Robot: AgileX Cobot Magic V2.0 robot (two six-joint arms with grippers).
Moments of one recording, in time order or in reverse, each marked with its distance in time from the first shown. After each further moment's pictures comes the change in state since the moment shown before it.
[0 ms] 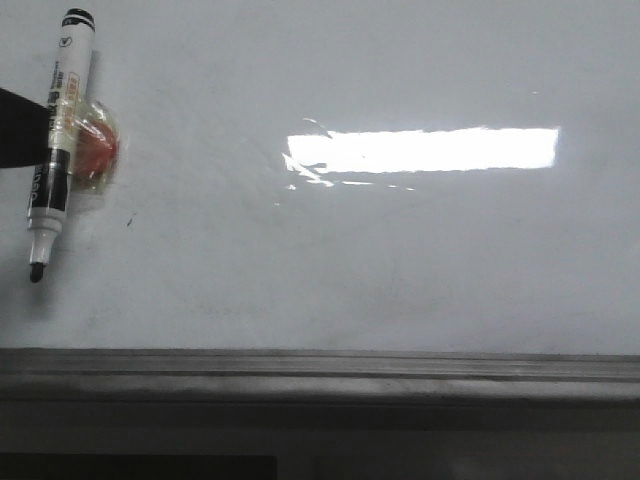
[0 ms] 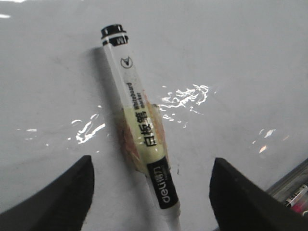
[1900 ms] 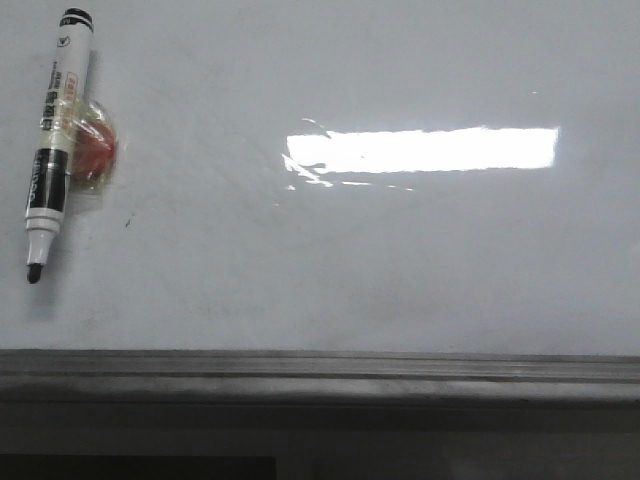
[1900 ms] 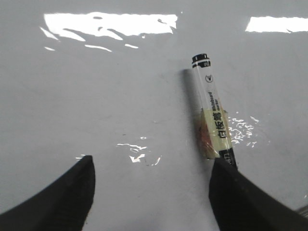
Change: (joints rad) left arm 0.448 -0.382 0.047 -0.824 0.360 0.900; right arm 0.000 0.000 0.000 0.000 0.008 0.000
